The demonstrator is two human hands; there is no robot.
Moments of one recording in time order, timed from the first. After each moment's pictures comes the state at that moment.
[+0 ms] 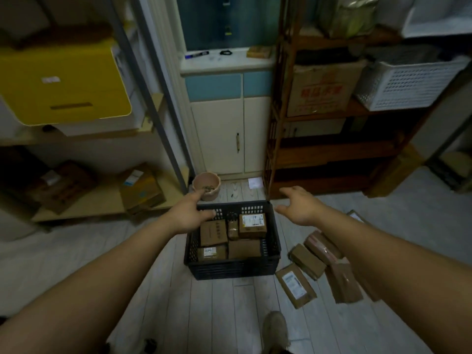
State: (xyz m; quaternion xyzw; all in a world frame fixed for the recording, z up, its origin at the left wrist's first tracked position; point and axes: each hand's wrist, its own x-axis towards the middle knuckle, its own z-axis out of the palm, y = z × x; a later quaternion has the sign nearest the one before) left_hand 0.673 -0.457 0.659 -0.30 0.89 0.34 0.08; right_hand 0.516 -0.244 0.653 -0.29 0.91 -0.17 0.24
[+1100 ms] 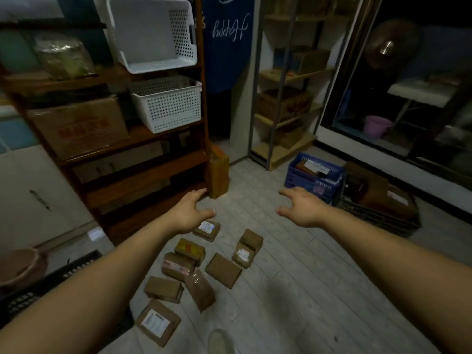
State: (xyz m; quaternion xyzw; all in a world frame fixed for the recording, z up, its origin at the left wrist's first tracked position) left_hand 0.415 0.086 0.688 0.01 0.92 0.37 0.15; right_hand 0.412 0.361 0.713 -0.03 0.98 -0.13 0.15
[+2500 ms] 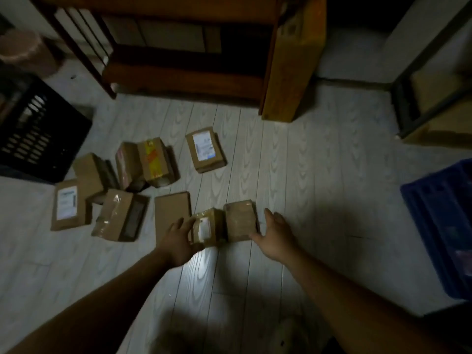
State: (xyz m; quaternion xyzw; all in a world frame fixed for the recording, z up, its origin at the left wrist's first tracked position) left_hand 0.091 0.350 0.112 -0.41 0.81 0.31 0.27; right_hand -0.083 0.505 0.086 -0.27 0.85 -0.12 0.43
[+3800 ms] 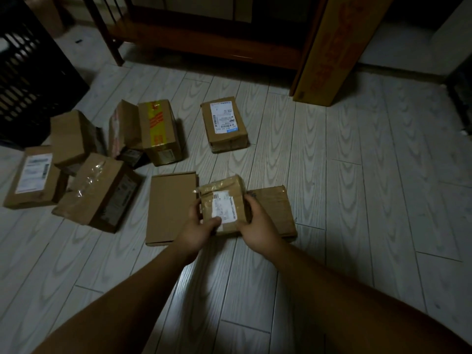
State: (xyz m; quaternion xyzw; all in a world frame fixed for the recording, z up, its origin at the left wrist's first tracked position) left_hand 0.110 0.334 -0.123 -0.49 0.51 0.70 -0.10; right_hand -0.012 0.424 -0.121 -0.26 0.78 -0.39 0.42
